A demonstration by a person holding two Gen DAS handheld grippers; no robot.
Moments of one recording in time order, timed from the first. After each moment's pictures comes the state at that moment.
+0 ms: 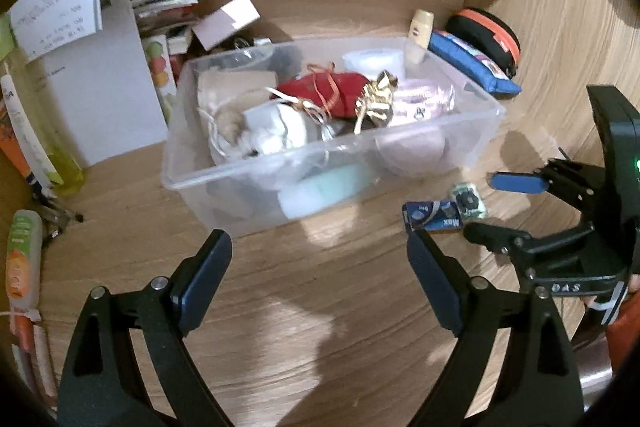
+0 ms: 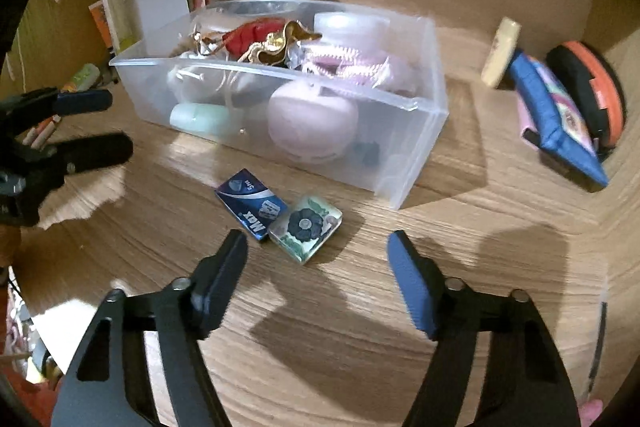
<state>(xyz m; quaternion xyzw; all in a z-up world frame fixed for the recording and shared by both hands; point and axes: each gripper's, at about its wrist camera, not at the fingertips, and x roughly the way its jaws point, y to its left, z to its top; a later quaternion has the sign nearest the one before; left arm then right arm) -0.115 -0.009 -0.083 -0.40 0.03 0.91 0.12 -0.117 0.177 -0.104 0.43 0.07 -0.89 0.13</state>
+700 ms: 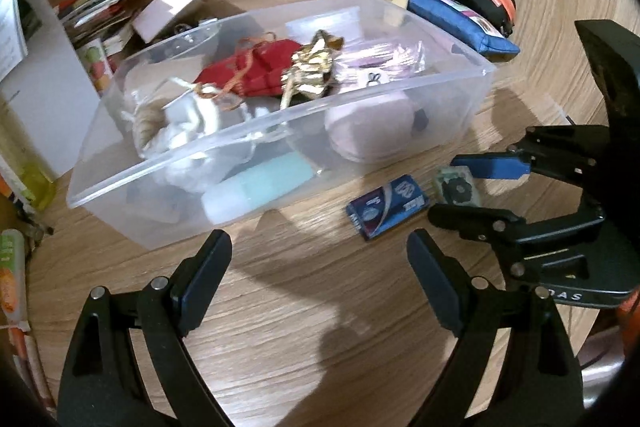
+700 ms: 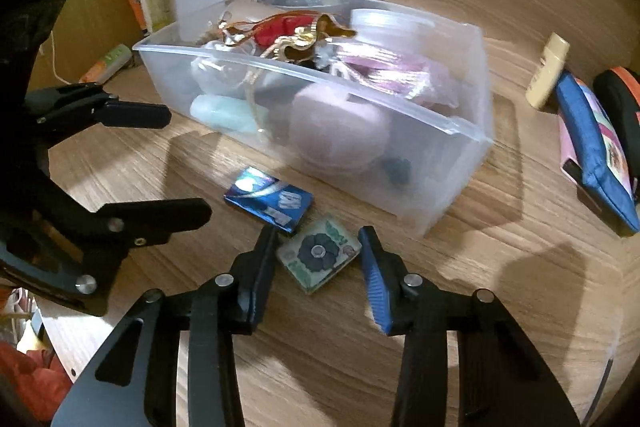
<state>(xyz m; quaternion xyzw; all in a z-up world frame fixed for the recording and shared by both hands) -0.133 0.049 -0.101 -0.44 0.07 0.89 0.12 -0.126 0.176 -0.109 0.43 0.09 -0.88 0.20</state>
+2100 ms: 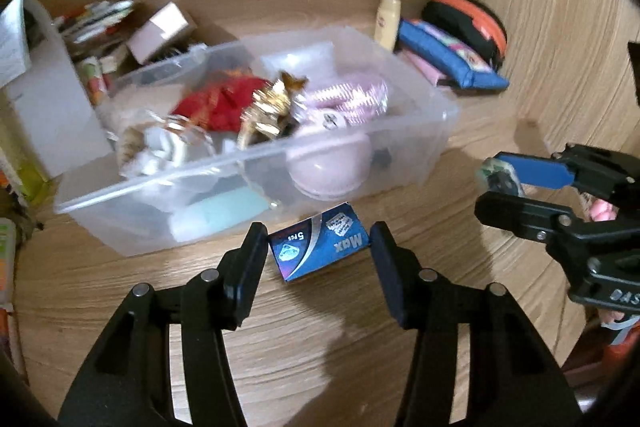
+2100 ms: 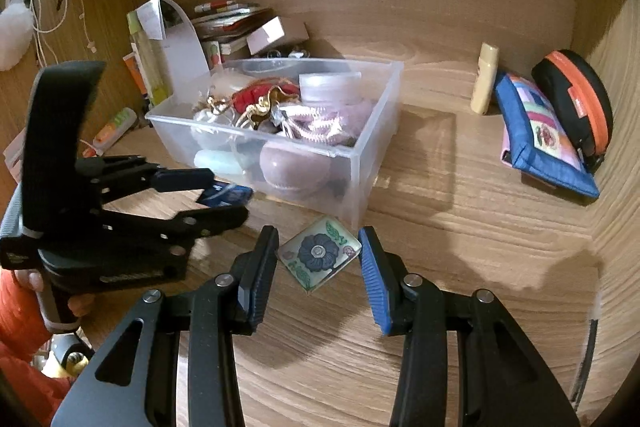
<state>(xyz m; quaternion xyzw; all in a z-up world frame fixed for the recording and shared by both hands) -0.125 0.068 -0.083 -0.40 0.03 0.91 0.11 -0.098 0.232 -0.066 0.37 0.03 -0.91 0.19</state>
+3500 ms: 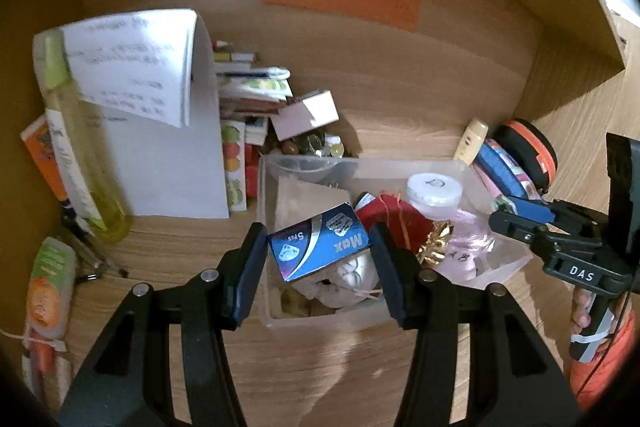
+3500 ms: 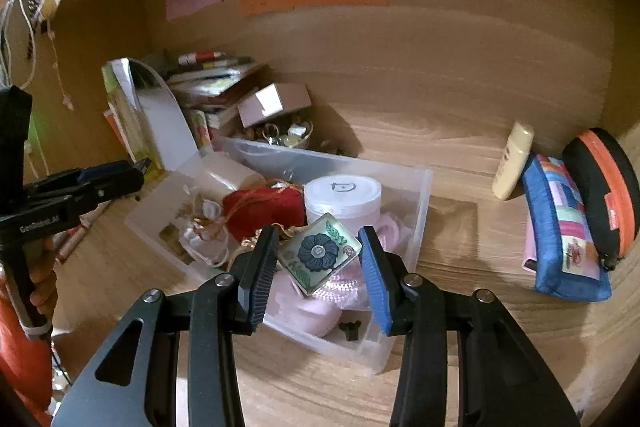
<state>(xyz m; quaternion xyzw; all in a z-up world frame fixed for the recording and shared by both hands) -0.155 -0.055 -0.019 -0.32 -0.07 0.94 0.05 -0.185 0.195 -0.028 0.33 0.02 -0.92 0.19</state>
